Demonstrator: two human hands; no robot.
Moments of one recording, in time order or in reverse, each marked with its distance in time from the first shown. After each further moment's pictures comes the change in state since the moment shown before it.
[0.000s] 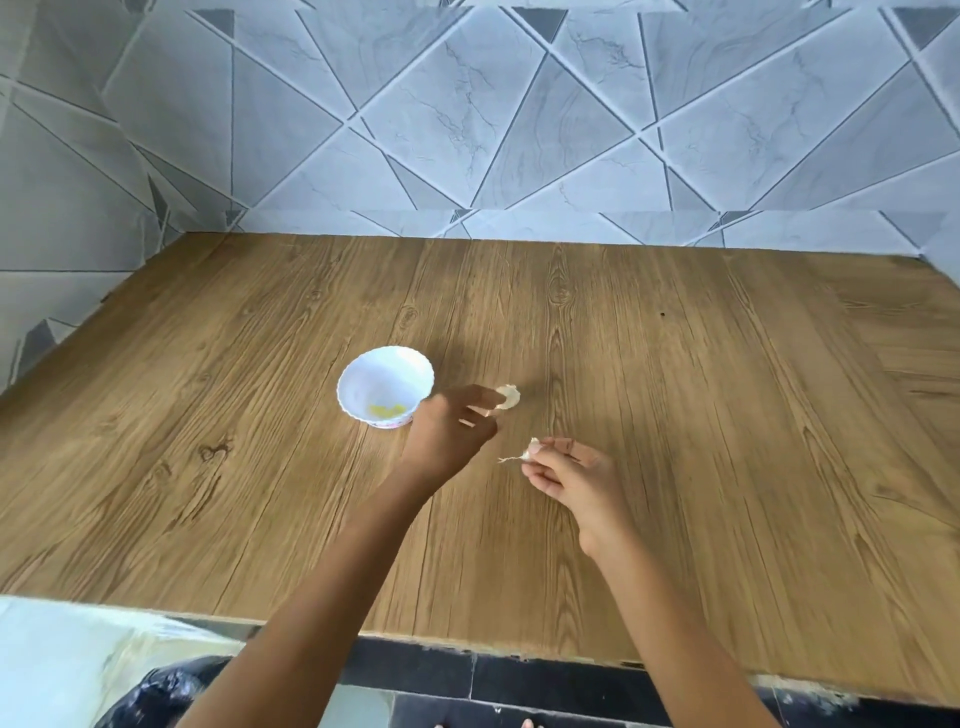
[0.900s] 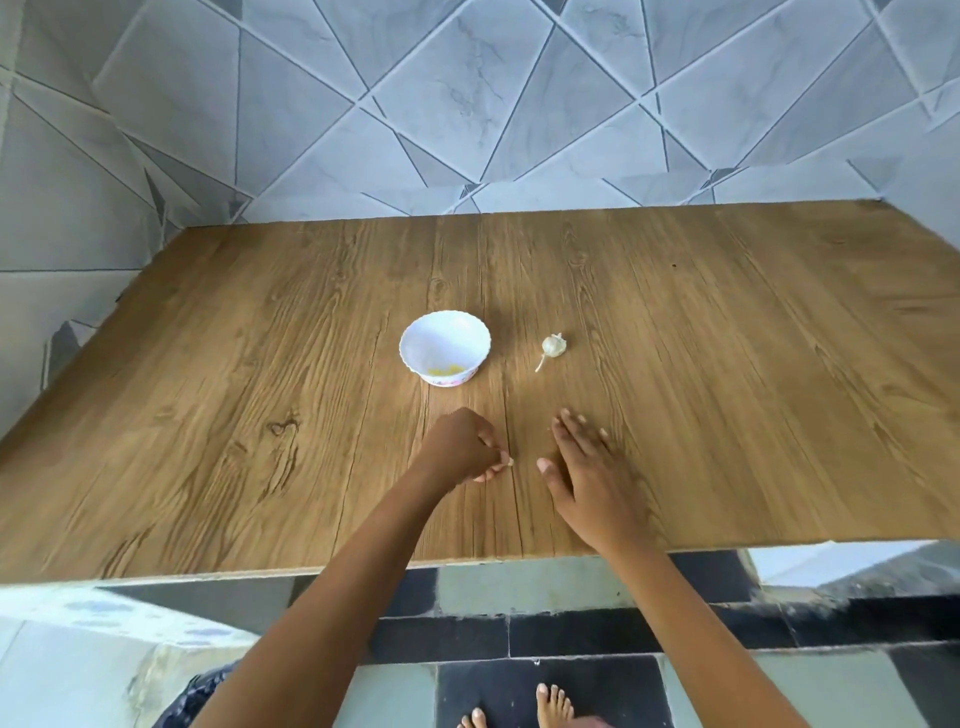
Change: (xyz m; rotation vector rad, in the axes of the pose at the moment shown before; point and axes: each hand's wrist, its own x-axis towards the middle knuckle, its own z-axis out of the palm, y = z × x) left_hand -0.055 -0.043 -0.061 0.134 -0.450 -0.281; right_hand -0.041 0.091 0.035 -1.501 0.102 -0.649
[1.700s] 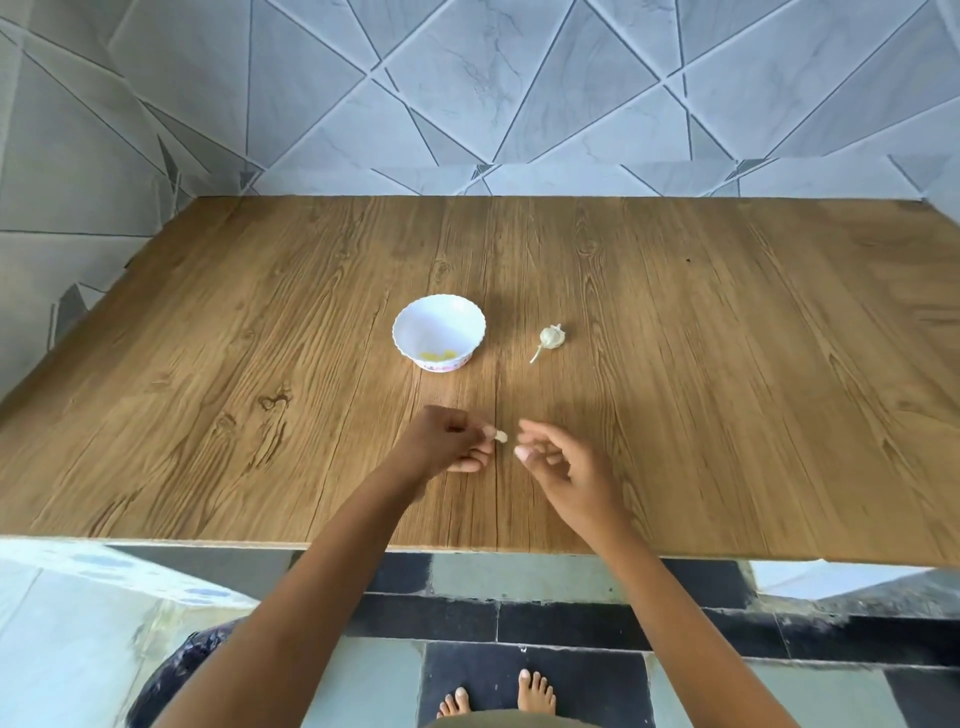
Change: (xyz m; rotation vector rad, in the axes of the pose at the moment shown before) left_hand -0.017 -0.004 0.007 -0.582 0.013 -0.079; right_hand 0.003 -0.003 -0.016 0.785 -0.002 -0.029
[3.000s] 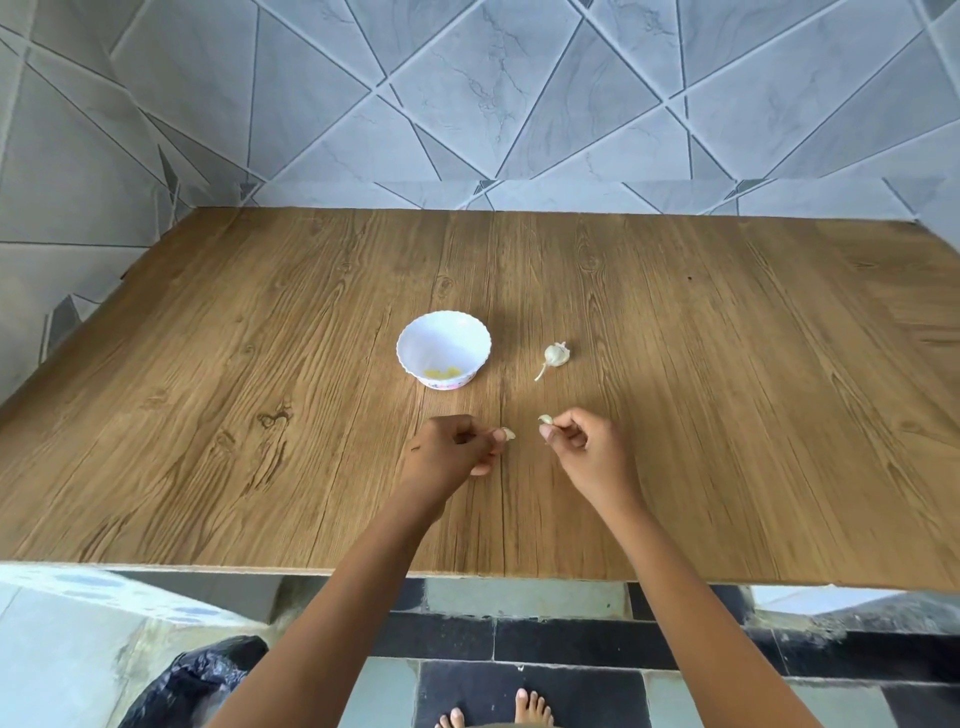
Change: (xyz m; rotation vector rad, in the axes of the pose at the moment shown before) left_hand 0.008 -0.004 0.008 -0.085 0.155 0.150; right_hand 0.044 0.008 -0.010 -0.124 0.169 0.113
